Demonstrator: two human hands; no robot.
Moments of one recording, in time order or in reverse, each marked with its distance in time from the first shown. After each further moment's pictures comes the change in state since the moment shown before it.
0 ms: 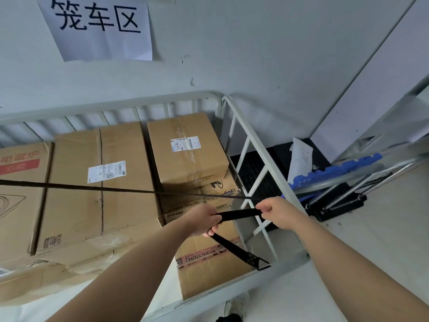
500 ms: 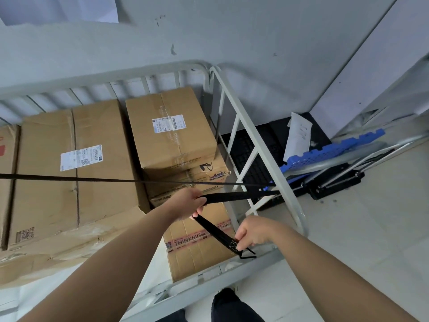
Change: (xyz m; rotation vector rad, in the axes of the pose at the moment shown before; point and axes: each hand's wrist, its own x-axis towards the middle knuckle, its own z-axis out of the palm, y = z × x) left_hand 0.043 0.005 0.007 0.044 0.081 -0.085; right_hand 0.017 0.032 0.050 -0.047 -0.552 0.041
